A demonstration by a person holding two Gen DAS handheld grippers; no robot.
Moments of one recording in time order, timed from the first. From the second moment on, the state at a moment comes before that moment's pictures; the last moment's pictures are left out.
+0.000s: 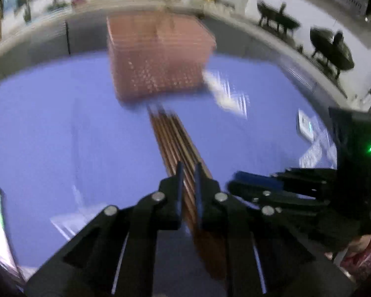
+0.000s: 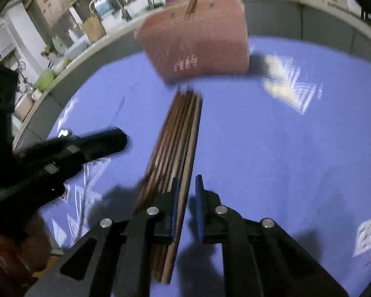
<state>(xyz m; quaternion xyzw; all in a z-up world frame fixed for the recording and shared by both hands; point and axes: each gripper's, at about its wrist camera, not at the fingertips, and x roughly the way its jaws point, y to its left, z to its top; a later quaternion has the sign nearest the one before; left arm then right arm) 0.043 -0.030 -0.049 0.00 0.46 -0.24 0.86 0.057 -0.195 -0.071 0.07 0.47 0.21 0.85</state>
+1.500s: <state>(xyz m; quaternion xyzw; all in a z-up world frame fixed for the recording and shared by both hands) 0.060 -0.023 -0.081 -0.05 0.52 -0.16 0.84 0.056 -0.188 -0.079 0.02 0.44 0.15 0.88</state>
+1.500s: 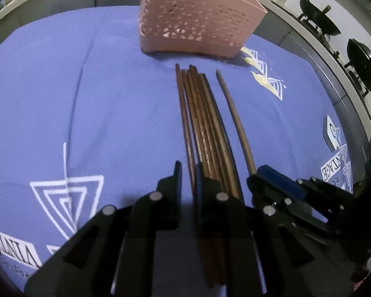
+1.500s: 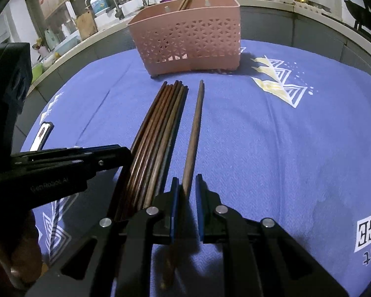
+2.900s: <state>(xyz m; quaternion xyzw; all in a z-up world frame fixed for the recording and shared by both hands) 0.111 -0.024 -0.072 0.07 0.48 -0.21 0.85 0.162 -0.177 -0.059 -0.03 0.53 0.18 0.83</state>
